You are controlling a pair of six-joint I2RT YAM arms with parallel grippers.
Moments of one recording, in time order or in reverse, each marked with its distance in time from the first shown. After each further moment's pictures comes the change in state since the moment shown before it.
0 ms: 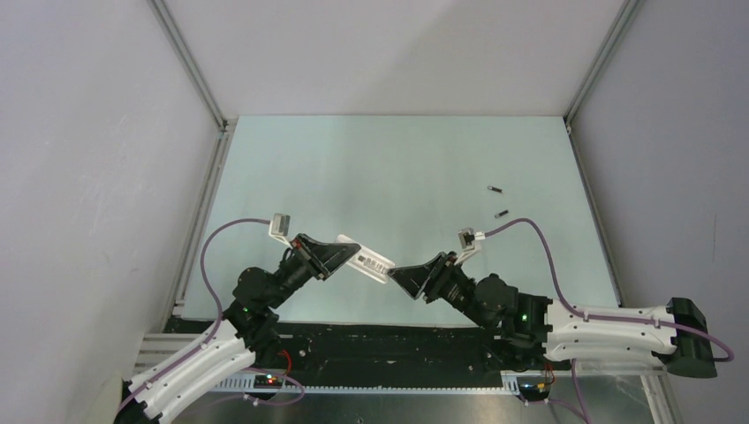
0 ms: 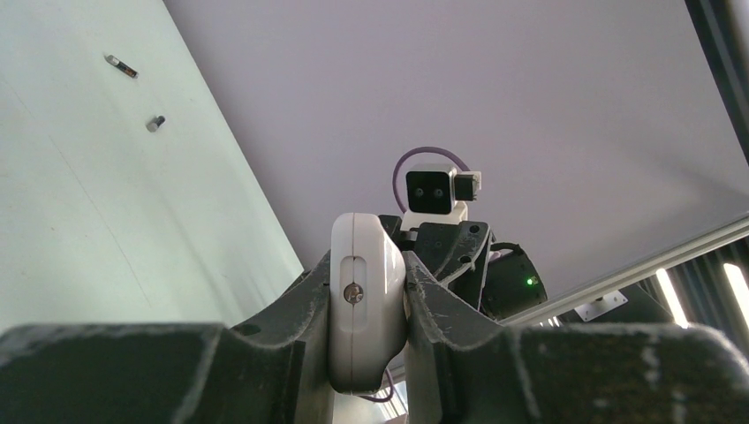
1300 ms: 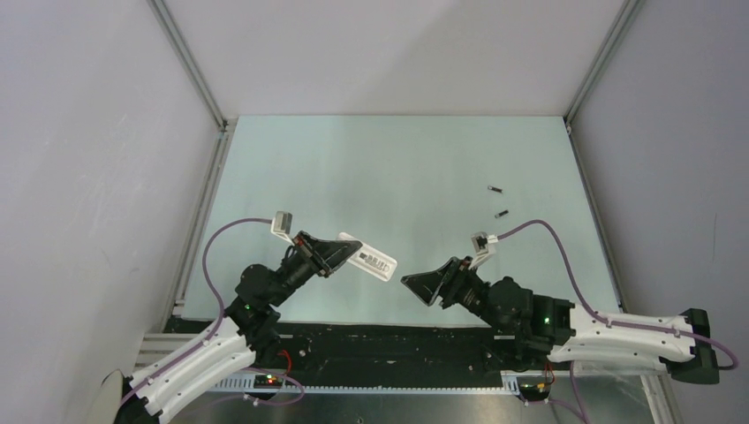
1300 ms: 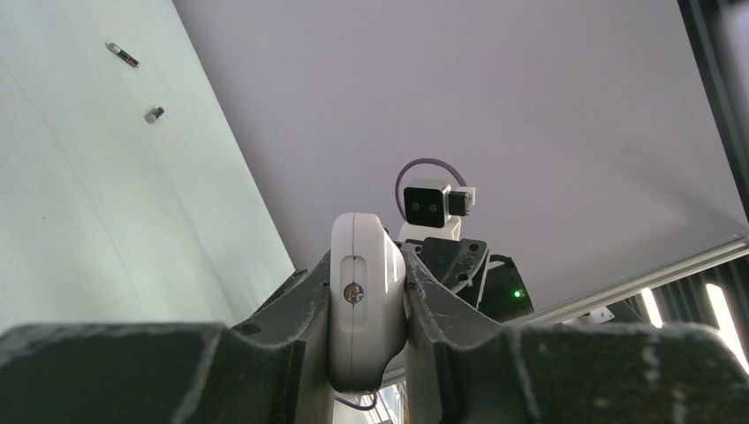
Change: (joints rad) left arm 0.000 0.043 0.013 0.006 -0.016 -0.054; right arm -0.011 -0.200 0.000 -0.306 -0.026 0.022
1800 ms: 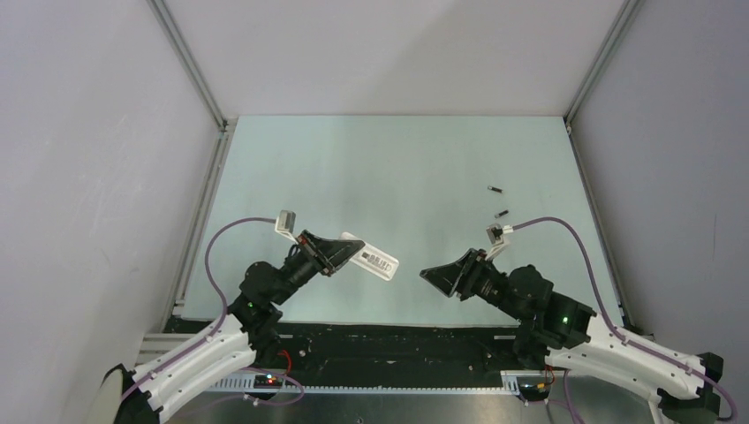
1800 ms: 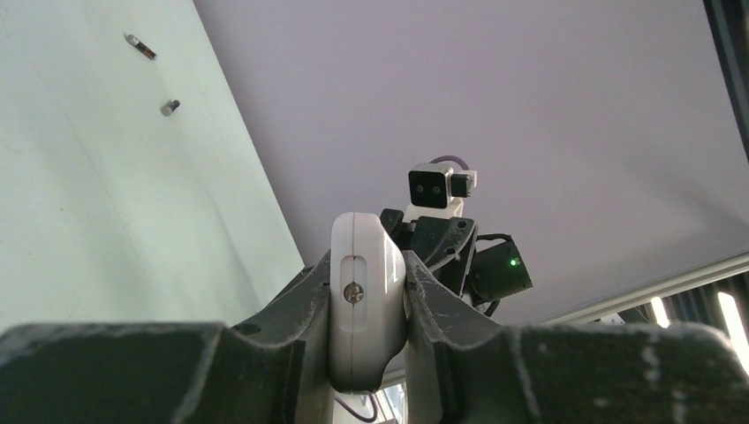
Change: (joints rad) left arm 0.000 0.045 0.000 0.022 -0.003 0.000; right arm -0.273 -0.150 0.000 -0.140 -0.305 -0.021
